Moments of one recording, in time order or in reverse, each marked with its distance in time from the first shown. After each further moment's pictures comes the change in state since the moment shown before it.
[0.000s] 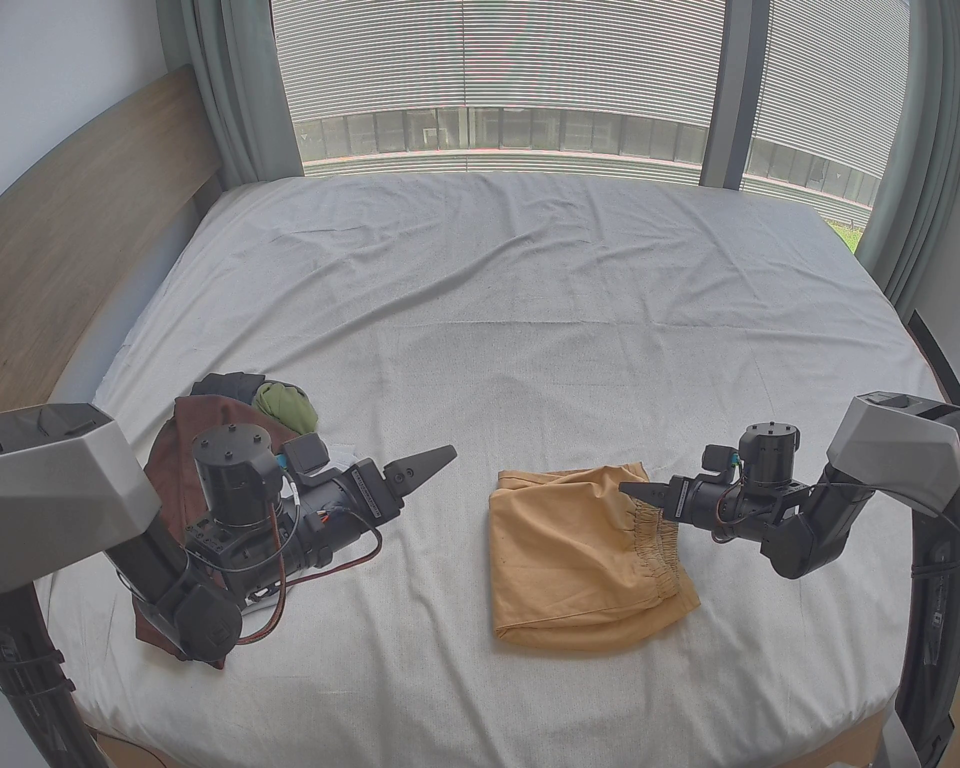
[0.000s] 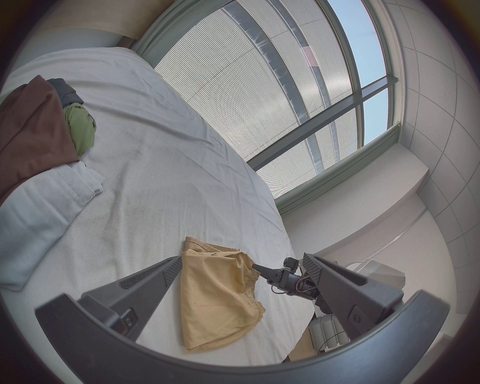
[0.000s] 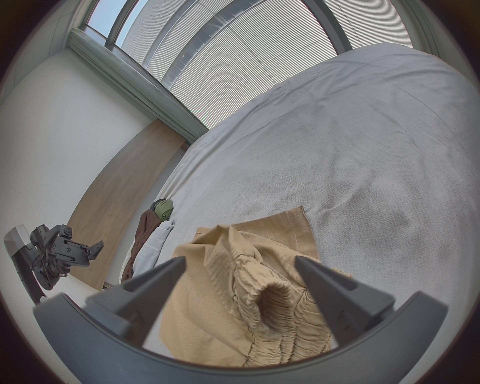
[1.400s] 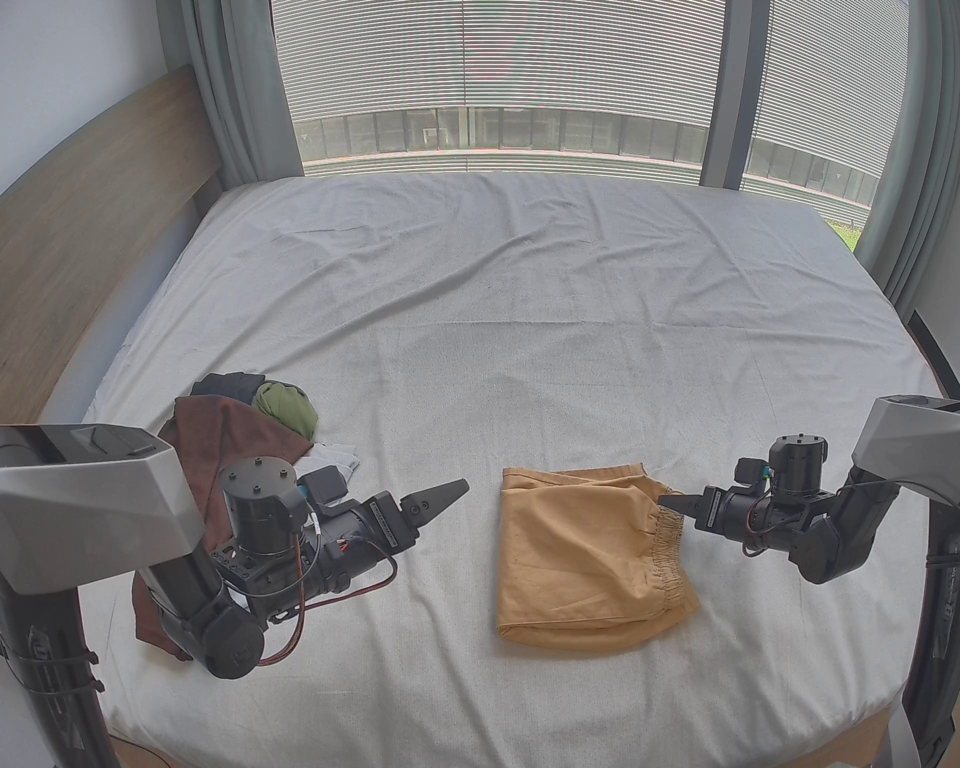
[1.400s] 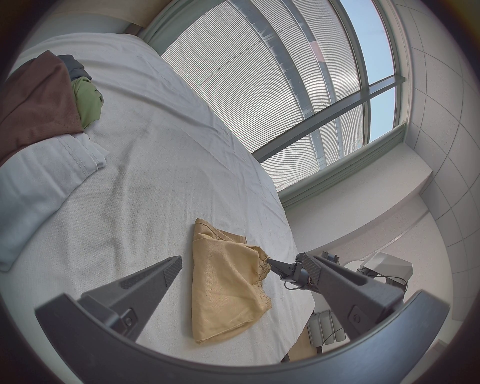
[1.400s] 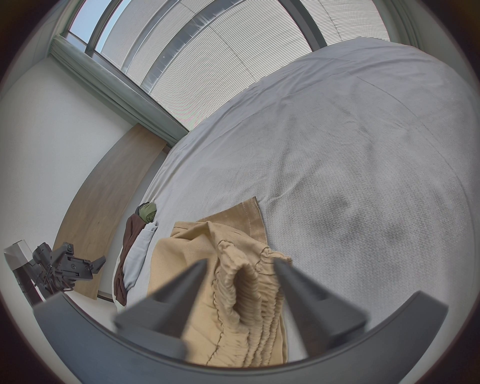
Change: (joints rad) left arm -0.020 0.112 0.025 -0.095 0.000 -0.024; right arm -0.087 -0.034 0.110 0.001 -0.009 0.003
